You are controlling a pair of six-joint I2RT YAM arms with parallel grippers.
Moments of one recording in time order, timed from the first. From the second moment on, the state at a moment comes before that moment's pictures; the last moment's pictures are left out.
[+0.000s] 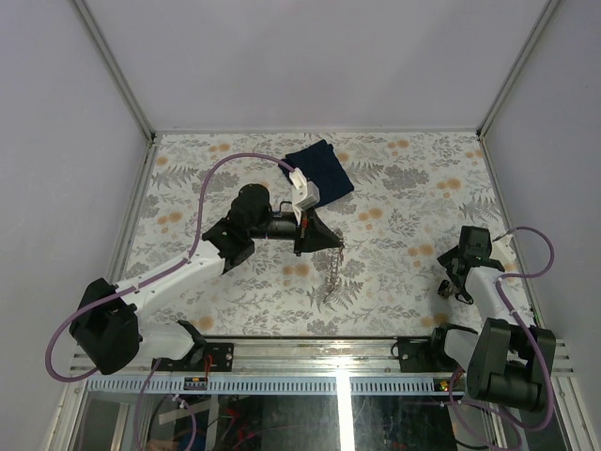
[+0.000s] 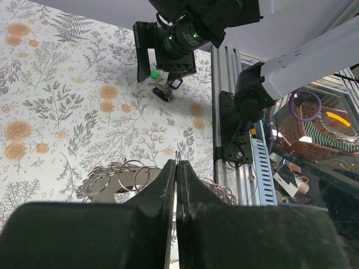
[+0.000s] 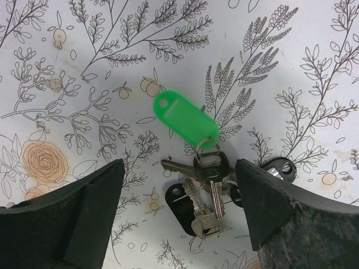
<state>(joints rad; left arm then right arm) -0.71 1.29 0.89 0.28 0.83 -0.20 -0.22 1.08 0.45 -0.45 0.33 0.80</state>
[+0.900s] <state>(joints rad) -0.71 1.15 0.79 0.30 0.79 -0.20 -0.20 1.11 0.43 -0.37 0.14 0.82</state>
